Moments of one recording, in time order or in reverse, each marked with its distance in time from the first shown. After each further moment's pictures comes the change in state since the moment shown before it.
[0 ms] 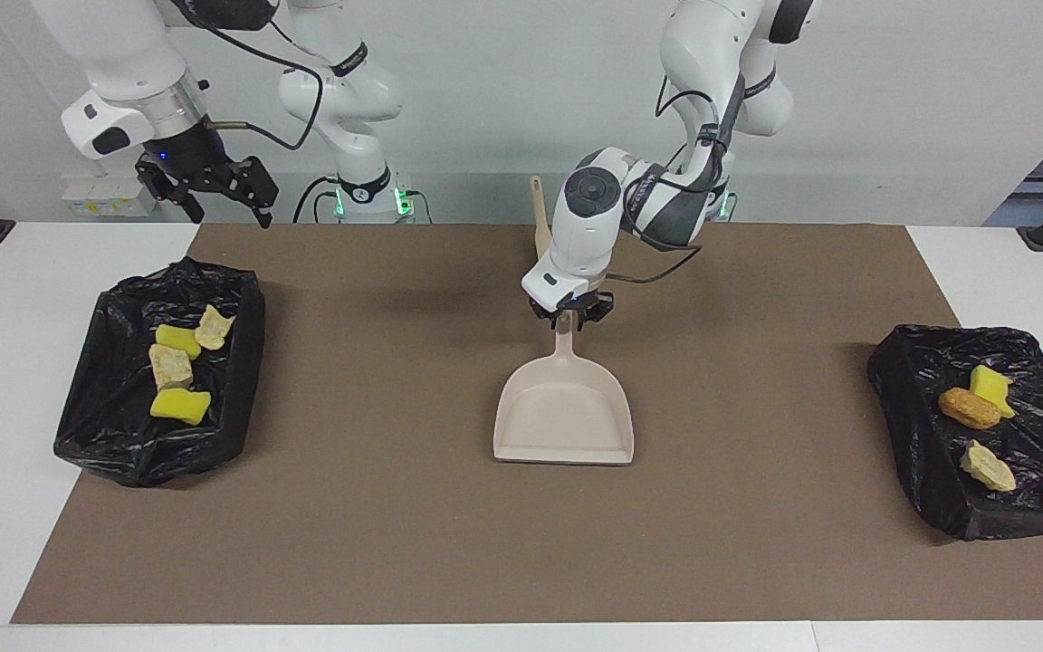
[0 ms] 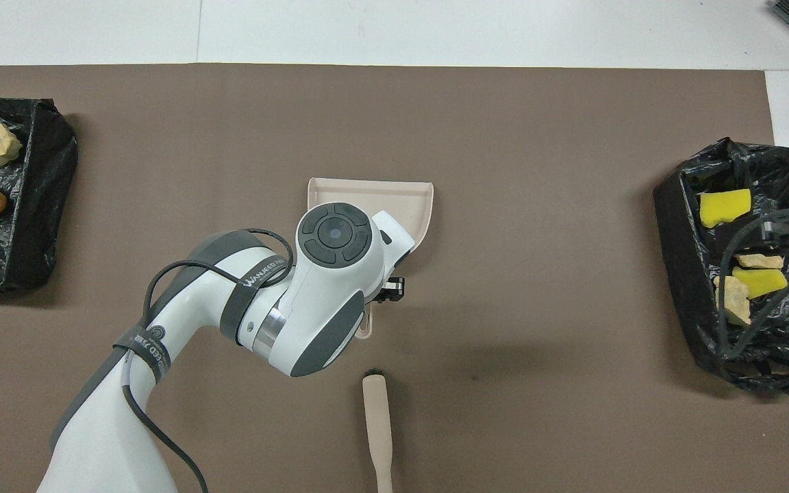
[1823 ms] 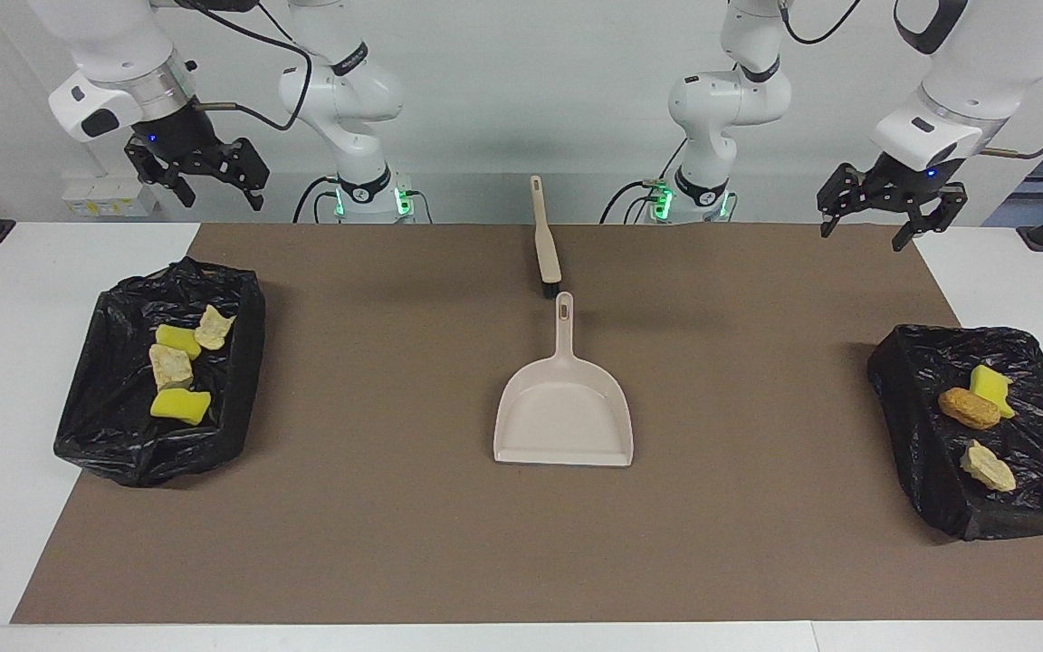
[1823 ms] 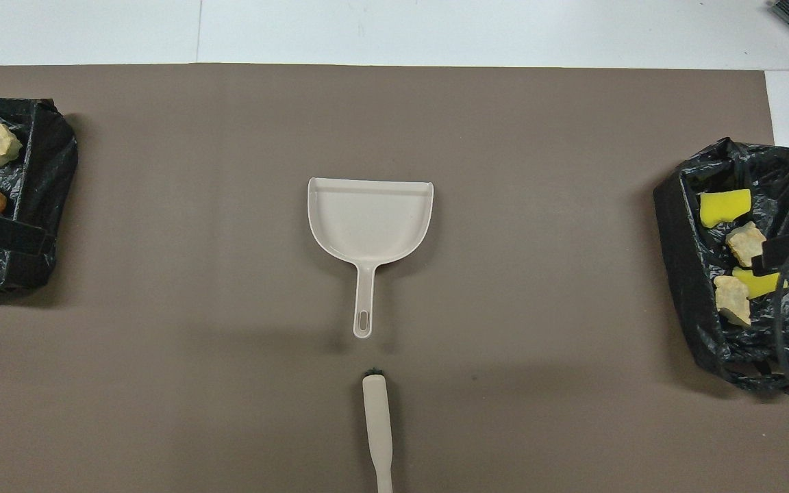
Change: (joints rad) left arm 0.583 -0.313 0.034 0.258 0.055 -0.505 0.797; right arm -0.047 -0.027 -0.015 0.049 -0.003 -0.094 -0.039
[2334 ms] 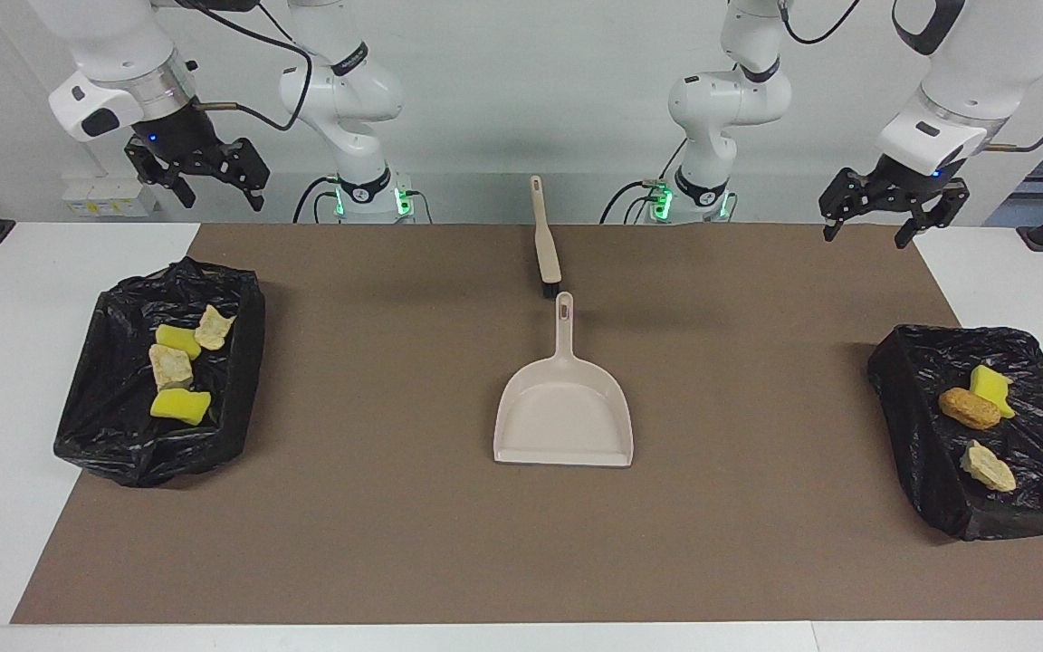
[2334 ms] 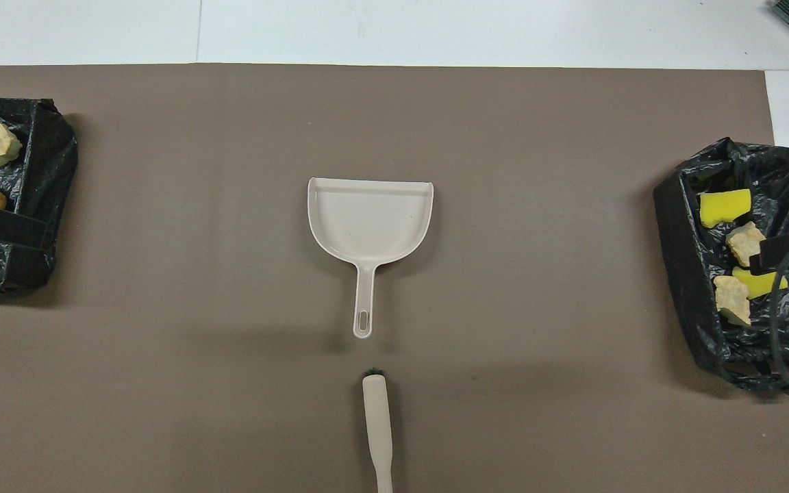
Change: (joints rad) left arm 0.000 0.000 -0.001 0.000 0.008 0.005 -0.112; right arm 0.000 0.000 0.006 0.000 0.000 0.007 0.000
